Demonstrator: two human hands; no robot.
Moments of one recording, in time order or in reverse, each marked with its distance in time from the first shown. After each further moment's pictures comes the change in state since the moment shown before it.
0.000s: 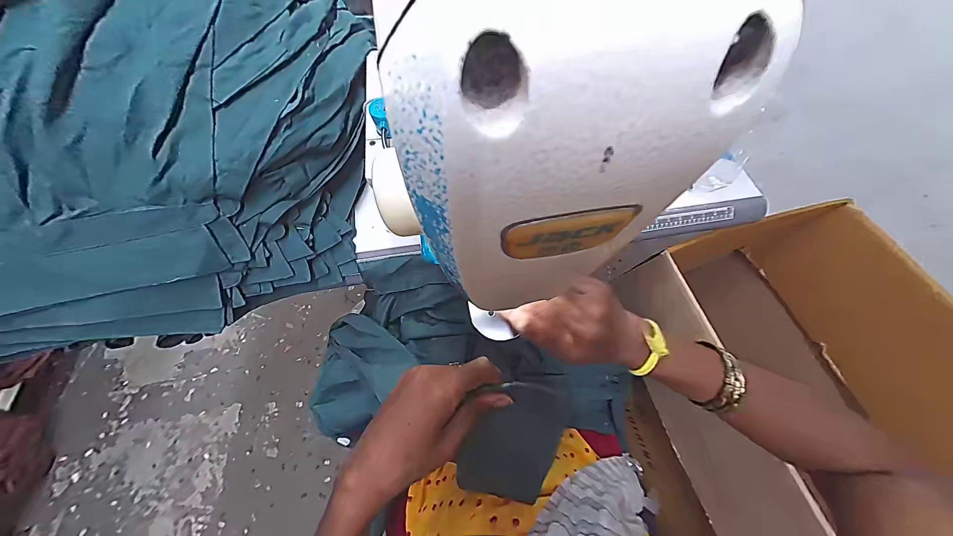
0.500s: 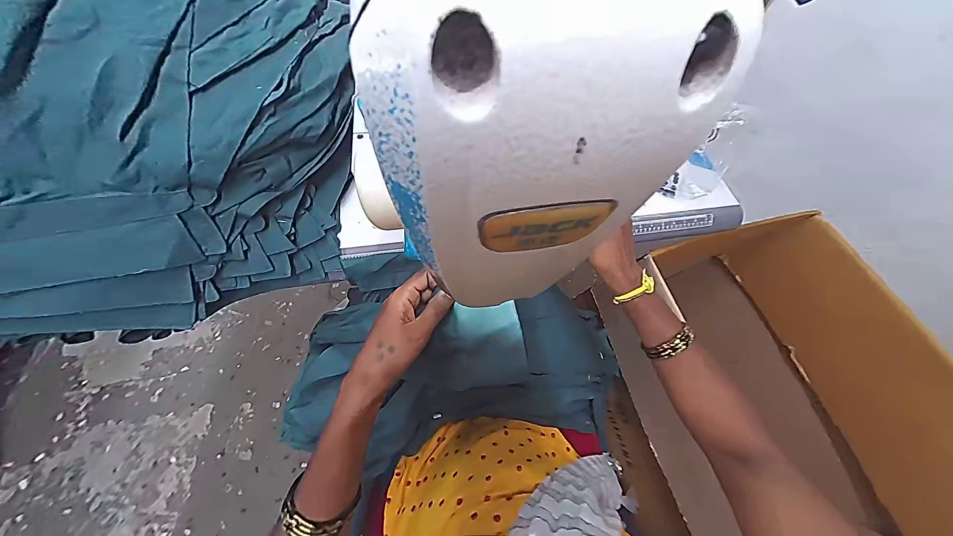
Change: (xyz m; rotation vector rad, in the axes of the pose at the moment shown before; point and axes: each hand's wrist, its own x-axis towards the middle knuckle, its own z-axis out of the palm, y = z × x) left_hand 0.044 -0.028 -0.002 -0.455 0.313 -0.522; right_hand -0.061 0.087 0.006 -0.165 -0.139 0.664
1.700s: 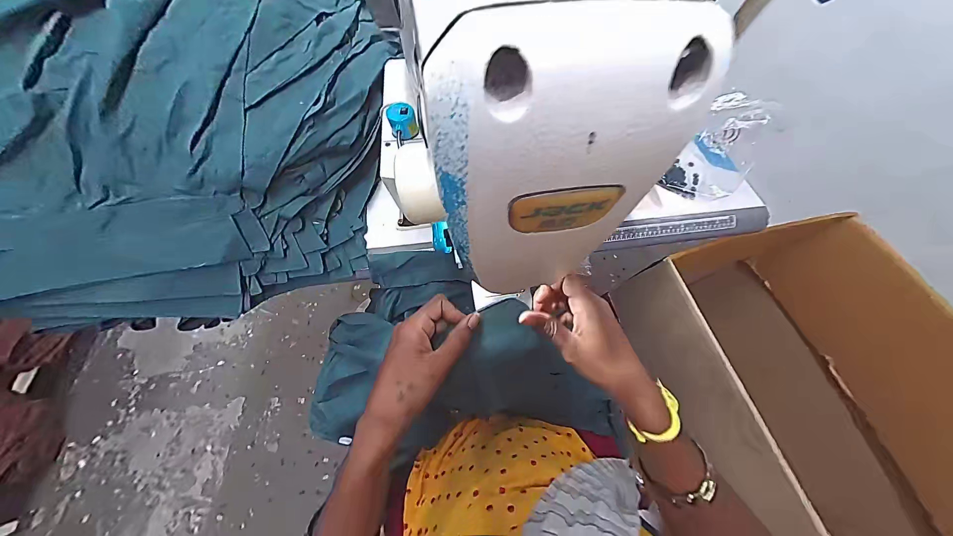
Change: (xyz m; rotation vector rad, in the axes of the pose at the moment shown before) left_hand -0.040 0.005 -0.002 0.136 0.037 0.041; right_hand -0.048 -0.125 -0.037 0.745 -0.284 0.326
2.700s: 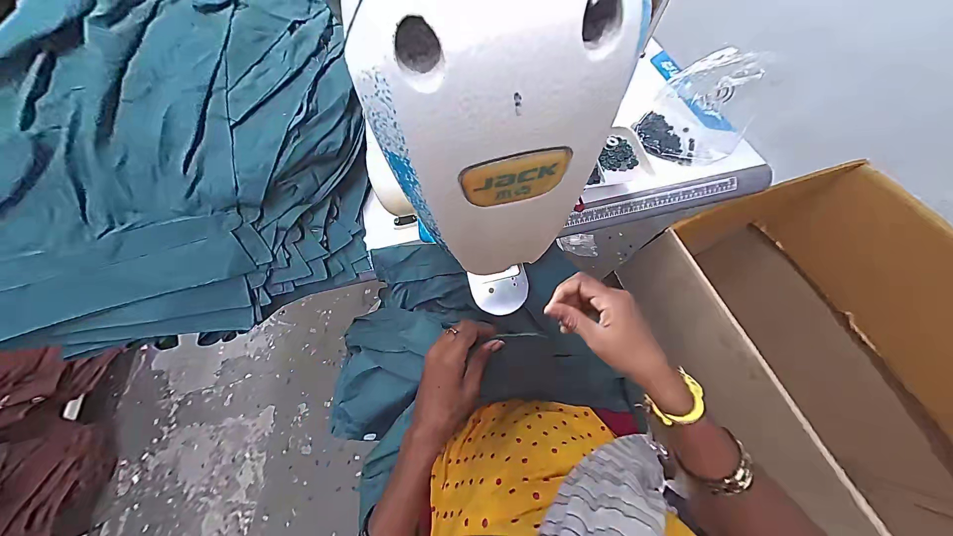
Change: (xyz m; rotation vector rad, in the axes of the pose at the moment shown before) left_hand -0.022 -0.045 0.033 0.369 0.015 0.393; right_hand -0.030 0.023 -0.011 0.072 0.019 0.018
